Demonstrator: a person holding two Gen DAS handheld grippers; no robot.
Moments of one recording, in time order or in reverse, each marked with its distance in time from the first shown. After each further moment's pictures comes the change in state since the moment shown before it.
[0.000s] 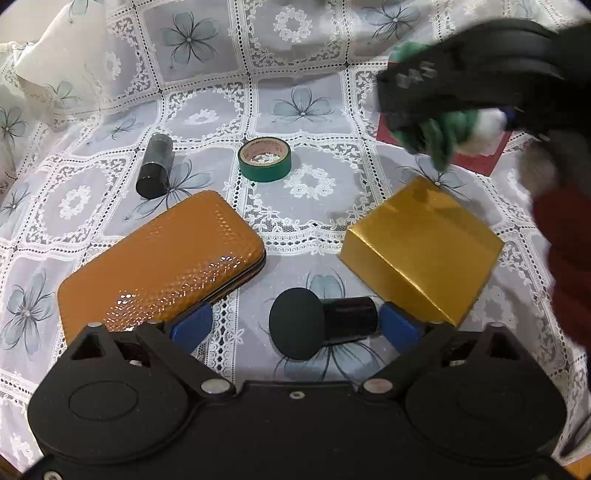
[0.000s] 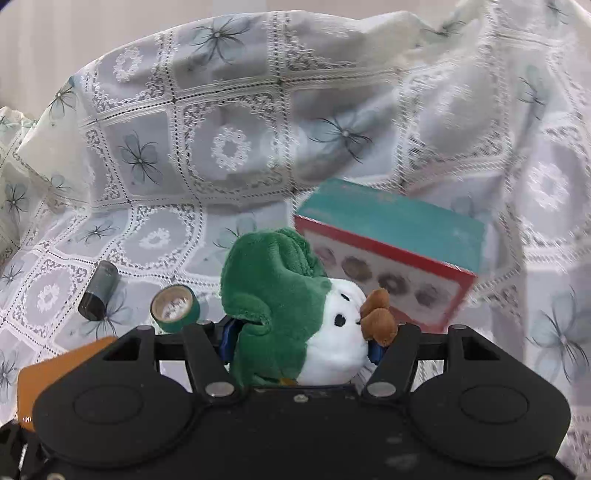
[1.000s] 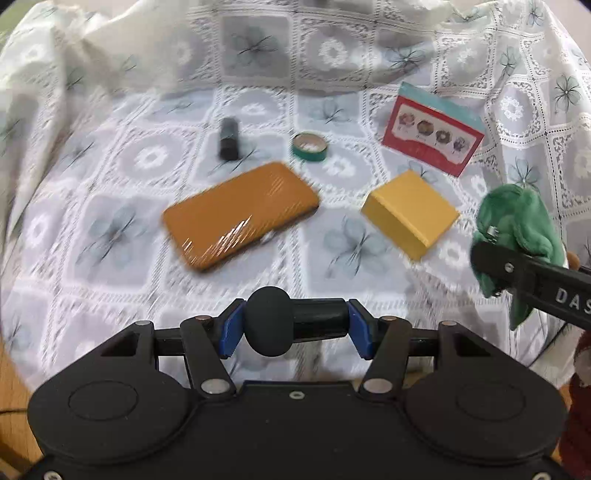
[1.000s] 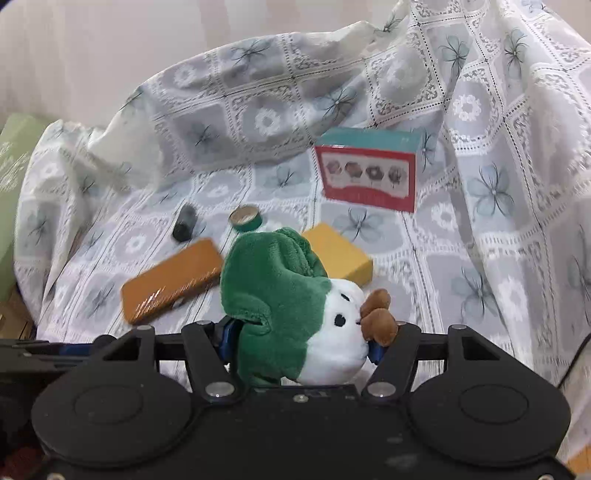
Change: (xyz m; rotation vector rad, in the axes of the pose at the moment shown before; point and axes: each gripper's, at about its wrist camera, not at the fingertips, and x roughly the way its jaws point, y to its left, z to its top) left arm -0.110 0.075 -0.056 -0.092 0.018 -0.091; right arm -0.168 0.019 -0.108 0.116 0.042 0.083
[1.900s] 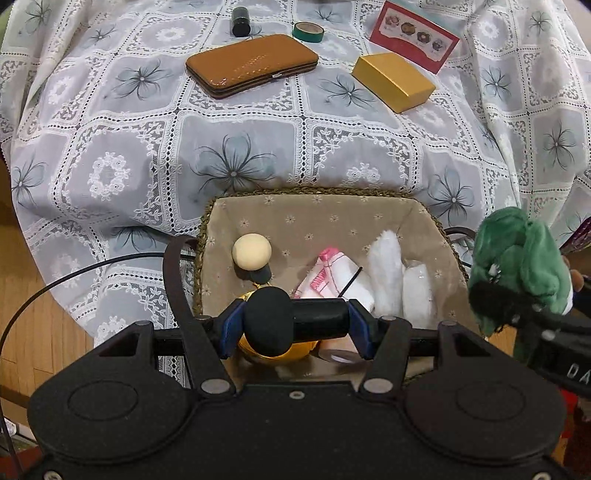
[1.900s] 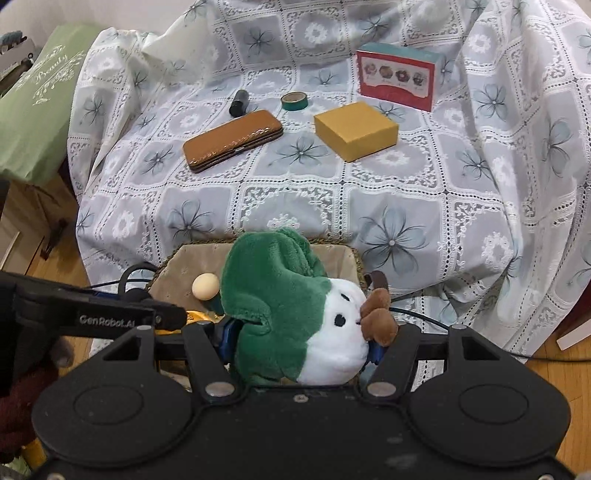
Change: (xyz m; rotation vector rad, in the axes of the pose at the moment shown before) left arm -0.043 0.018 -0.101 -0.010 0.228 -0.082; right arm -0.086 0.032 -0.102 -0.095 0.244 0.037
